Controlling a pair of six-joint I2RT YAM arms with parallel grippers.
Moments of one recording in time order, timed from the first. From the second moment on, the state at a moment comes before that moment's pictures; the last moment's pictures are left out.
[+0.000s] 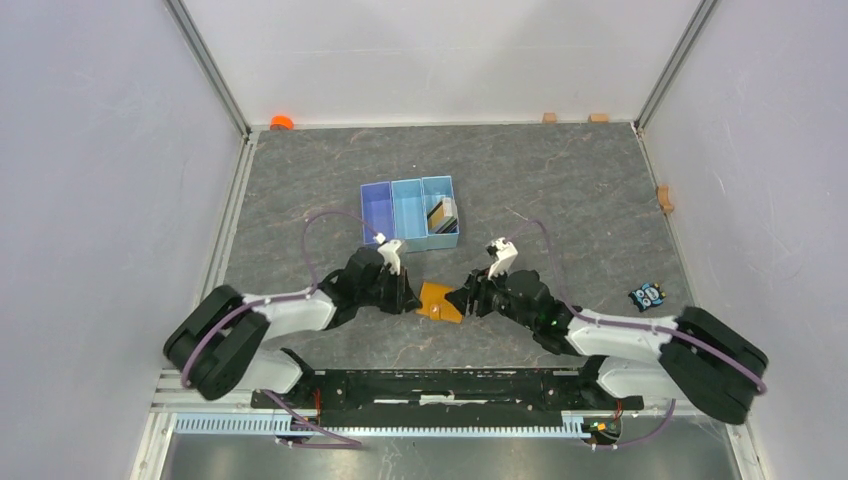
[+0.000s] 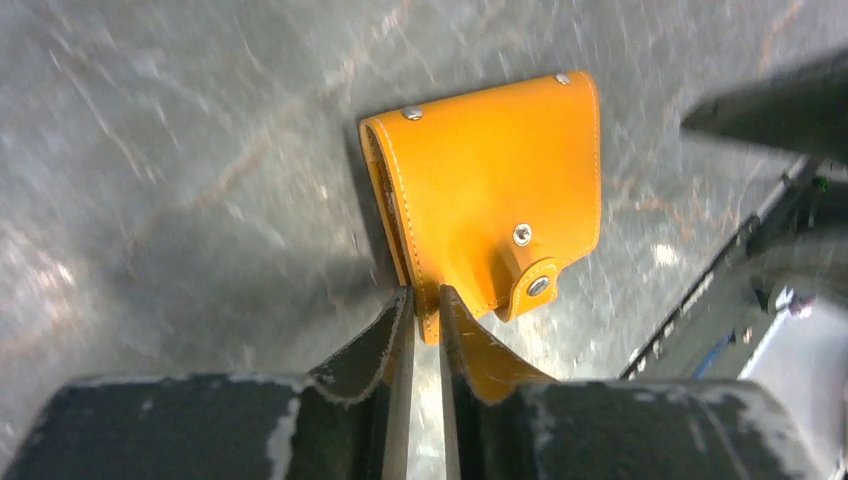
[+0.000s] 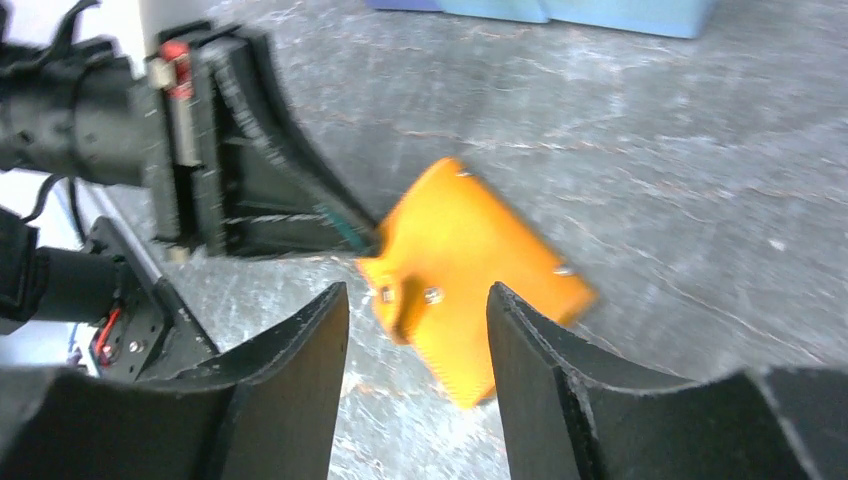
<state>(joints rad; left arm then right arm) -0.66 1.41 0.43 0.28 0.30 -0.52 0.91 1.26 0.29 0.63 0.01 0.59</state>
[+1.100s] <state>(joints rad) -0.75 1.32 0.36 0.23 0.38 -0.57 0.93 1.42 0.37 0.46 0.12 0.70</state>
